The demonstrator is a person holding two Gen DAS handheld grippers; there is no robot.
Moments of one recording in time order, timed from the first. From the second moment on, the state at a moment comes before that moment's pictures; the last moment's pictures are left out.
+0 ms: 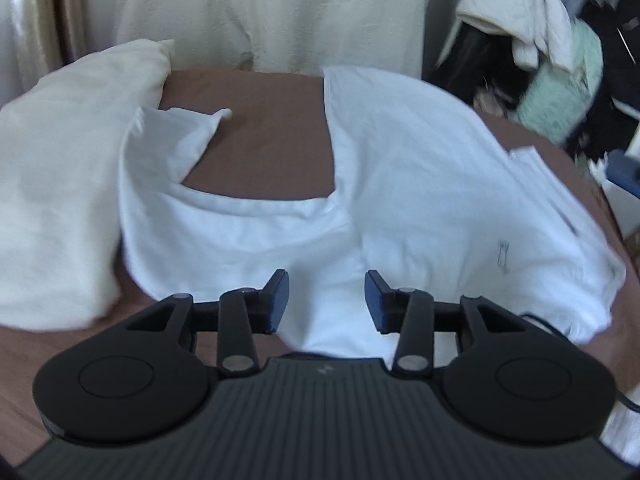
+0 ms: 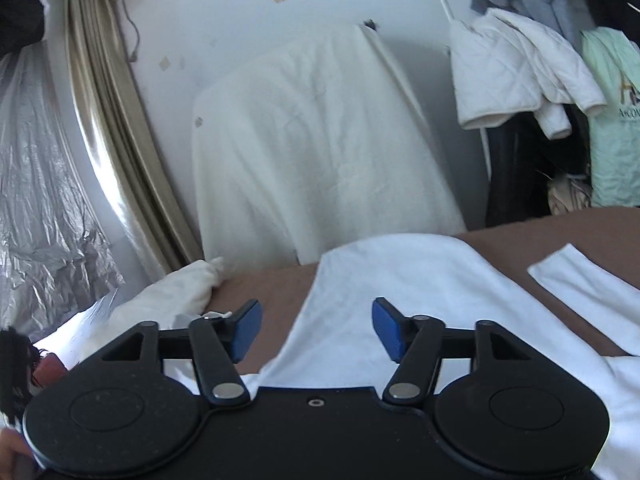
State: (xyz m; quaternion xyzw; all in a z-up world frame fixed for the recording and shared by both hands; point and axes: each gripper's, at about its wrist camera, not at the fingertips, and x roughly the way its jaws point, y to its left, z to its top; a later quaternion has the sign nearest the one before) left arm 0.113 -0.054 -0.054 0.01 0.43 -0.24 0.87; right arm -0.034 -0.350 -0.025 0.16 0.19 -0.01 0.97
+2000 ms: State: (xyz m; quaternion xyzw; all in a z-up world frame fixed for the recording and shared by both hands) left arm 0.195 0.066 -0.161 -0.28 0.44 -0.11 0.85; right arm 0.047 -0.216 -0.179 0.02 0.40 0.16 0.90
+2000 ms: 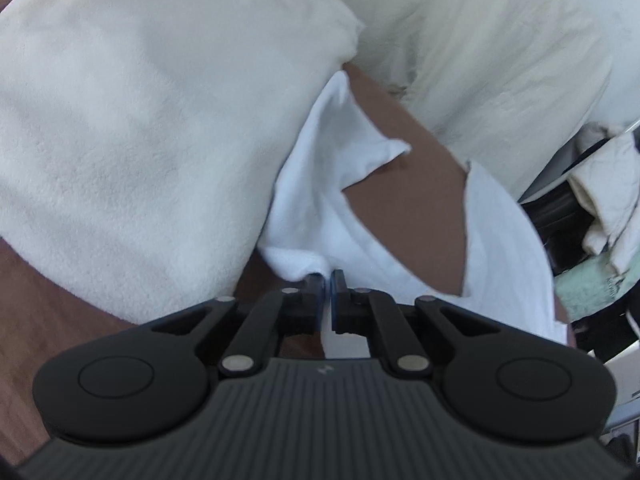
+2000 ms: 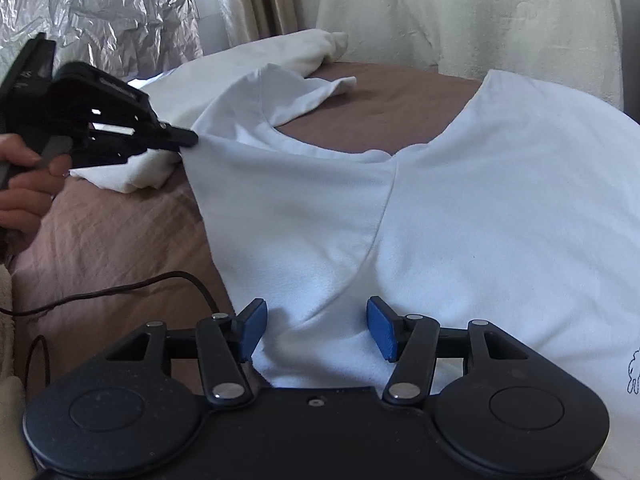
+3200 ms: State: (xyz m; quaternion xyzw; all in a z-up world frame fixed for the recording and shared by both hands) left arm 0.138 -0.044 -0.147 -0.19 0.43 -0.41 0.78; right arm 0.042 -0.190 -0.155 -0.08 0.29 0.14 0.94
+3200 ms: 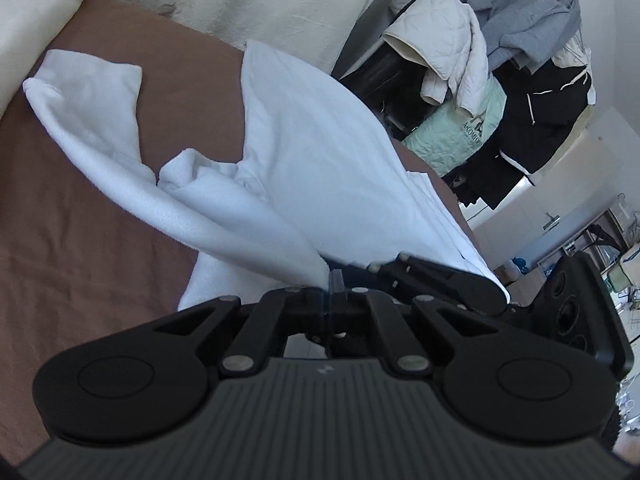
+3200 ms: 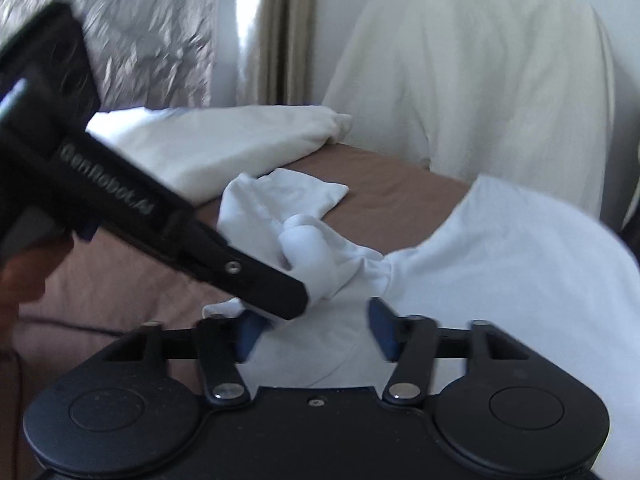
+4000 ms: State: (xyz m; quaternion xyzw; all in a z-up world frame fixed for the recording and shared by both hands) left arm 0.186 0.012 -0.209 -0.33 0.48 -0.23 0.78; right arm 0.046 -0.313 -0.172 0.26 0.33 0.06 0.91
